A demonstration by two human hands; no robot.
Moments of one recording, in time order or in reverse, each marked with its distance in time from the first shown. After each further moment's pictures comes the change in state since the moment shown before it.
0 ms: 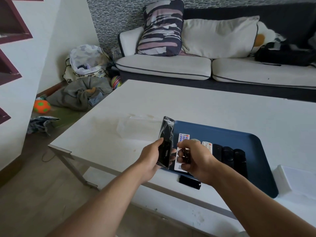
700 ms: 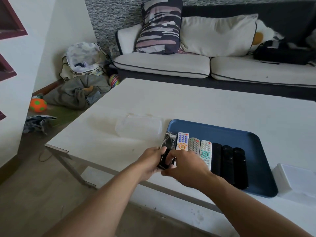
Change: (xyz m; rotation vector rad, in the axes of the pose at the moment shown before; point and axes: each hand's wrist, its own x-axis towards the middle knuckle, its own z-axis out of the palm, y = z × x) left_hand 0.019 -0.015 -0.012 0.235 -0.090 -0.055; right_hand 0.003 0.025 0.008 -1.363 0.100 -0.440
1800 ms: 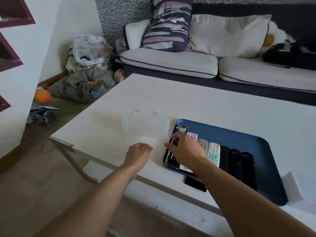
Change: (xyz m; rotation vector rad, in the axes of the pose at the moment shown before) left_hand 0.012 -0.015 -0.056 0.232 0.368 0.112; right_hand 0.064 -0.008 0.010 0.081 0.121 0.100
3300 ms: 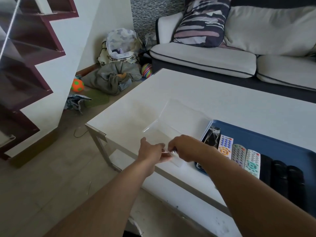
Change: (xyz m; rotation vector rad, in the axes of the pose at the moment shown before) left_hand 0.006 -0.008 -0.044 -0.550 0.120 -0.252; right_hand 0.046 -0.066 0.049 -0.449 -0.411 -0.582
